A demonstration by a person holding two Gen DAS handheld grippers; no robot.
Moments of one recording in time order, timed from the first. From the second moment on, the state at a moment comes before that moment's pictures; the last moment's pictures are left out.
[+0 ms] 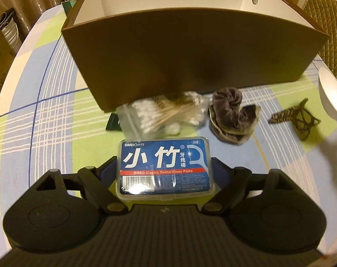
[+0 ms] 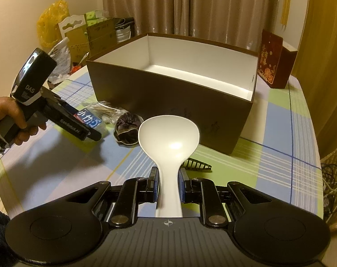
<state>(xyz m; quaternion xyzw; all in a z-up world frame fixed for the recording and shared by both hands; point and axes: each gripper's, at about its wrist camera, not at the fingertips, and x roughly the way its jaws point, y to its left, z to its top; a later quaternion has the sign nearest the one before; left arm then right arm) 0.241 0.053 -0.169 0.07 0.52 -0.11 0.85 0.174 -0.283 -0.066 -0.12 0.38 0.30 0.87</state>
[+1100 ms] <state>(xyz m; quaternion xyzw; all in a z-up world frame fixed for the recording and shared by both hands) 0.266 0.053 -0.025 0.07 0.39 -0.17 0.90 0.238 -0.272 -0.002 -0.11 0.30 0.31 0.89</state>
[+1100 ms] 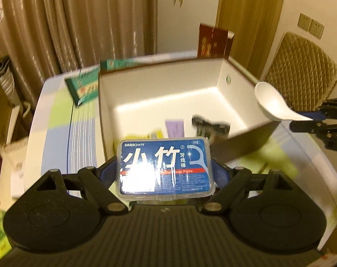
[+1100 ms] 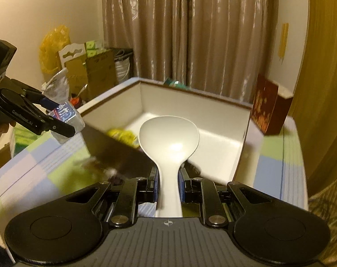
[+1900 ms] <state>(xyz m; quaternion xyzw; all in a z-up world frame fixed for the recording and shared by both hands) 0.458 0.014 -0.088 0.04 0.46 -0.13 0.88 0.402 -0.220 -0.039 -0.09 0.39 0.26 0.88</state>
